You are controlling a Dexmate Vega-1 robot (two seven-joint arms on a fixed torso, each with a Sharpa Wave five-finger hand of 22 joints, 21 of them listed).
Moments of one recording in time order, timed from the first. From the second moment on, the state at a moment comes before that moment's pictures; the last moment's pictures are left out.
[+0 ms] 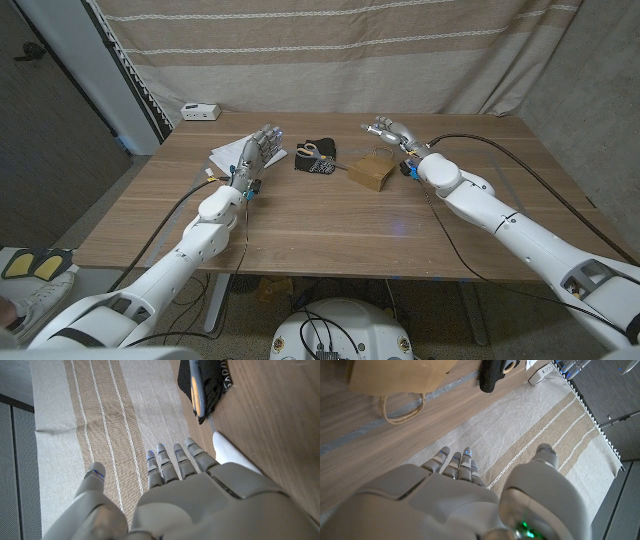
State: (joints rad) left arm 0.81 0.46 0.39 -1.18 -0.63 -0.40 -0.10; left_hand 0.13 -0.15 0.57 -0.16 0.23 0.29 -0.12 0.20 0.19 0.37 -0.12 0.22 0.19 0.25 -0.04 0.19 0.17 0.27 -0.04 0.19 0.17; right arm -0.67 -0.61 -0.62 -1.52 0.11 -0.03 -0.11; right_hand 0.56 0.09 -0.23 -0.10 0.59 -0.03 0.12 0.20 0.18 0.16 0.04 0.26 0.20 0.04 -0.04 0.20 0.18 0.03 0.03 0.21 0.18
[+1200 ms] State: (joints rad) left arm 0.87 0.46 0.38 -1.22 -0.62 -0.43 -0.03; left_hand 0.15 -0.15 0.56 -0.16 0.24 0.30 -0.13 0.20 0.19 0.39 -0.13 0.22 0.19 0.27 -0.04 0.19 0.17 0.28 -0.04 0.19 0.17; right arm -0.58 -0.61 -0.71 -1.61 -0.01 -0.19 -0.01; right_hand 0.64 0.11 -0.21 -0.13 0.60 -0.05 0.12 0.19 0.18 0.15 0.04 0.26 0.20 0.13 -0.04 0.21 0.18 0.10 0.06 0.22 0.18
